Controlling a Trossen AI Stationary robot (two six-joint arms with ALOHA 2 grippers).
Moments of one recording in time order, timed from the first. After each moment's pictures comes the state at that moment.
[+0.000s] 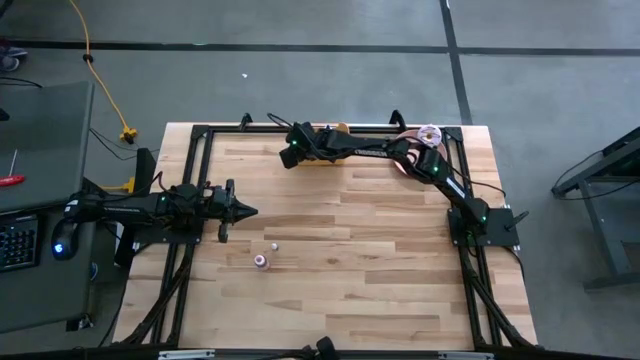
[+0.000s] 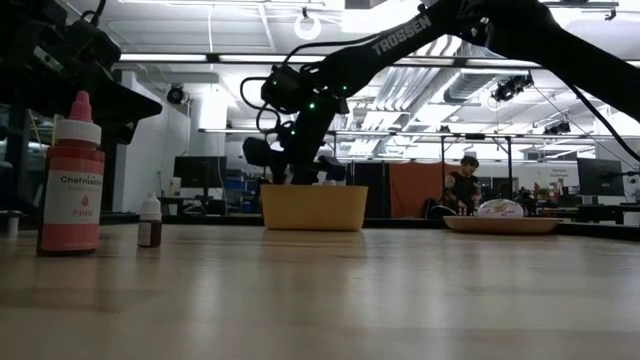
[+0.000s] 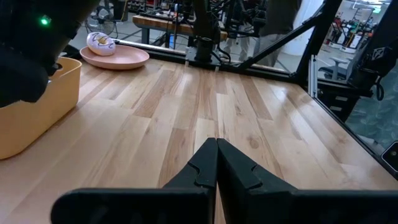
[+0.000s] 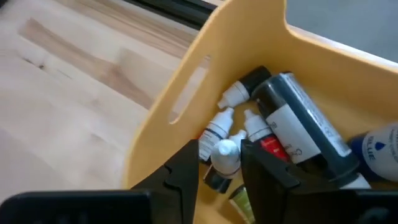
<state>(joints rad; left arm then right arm) -0.01 0.14 0.02 0.00 -0.01 -0.16 -0.35 2.39 2.01 -0.52 0.30 0.64</state>
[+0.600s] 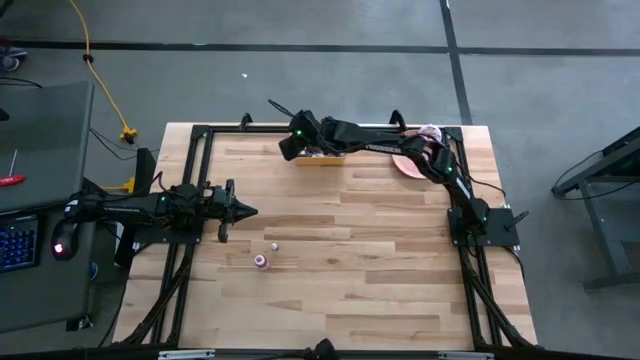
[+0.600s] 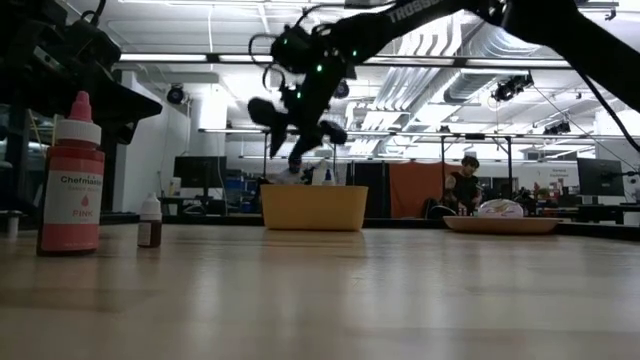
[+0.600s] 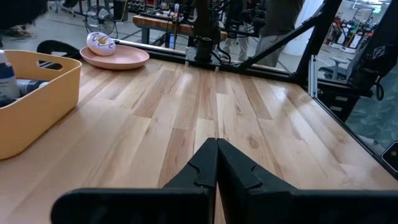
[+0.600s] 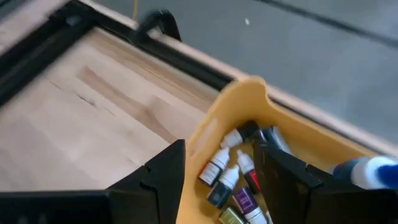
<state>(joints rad) -0.01 0.14 0.02 0.00 -0.01 -0.16 -0.34 2.26 2.01 -0.52 0.35 0.53</state>
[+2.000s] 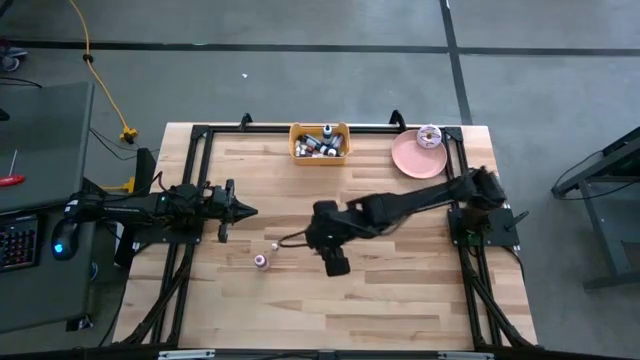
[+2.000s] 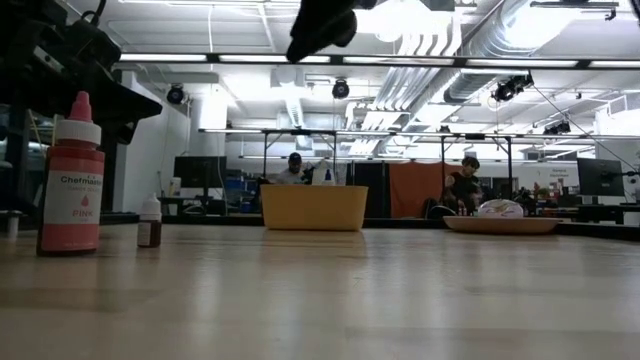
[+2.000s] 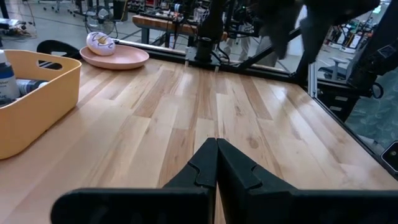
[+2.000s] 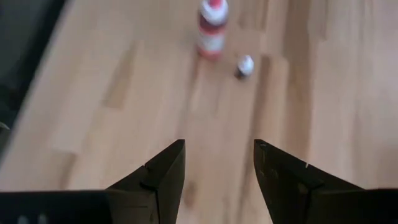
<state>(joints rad) -0.01 0.14 0.02 0.00 -0.01 -0.16 0.21 1.91 1.74 -0.76 0.01 0.01</state>
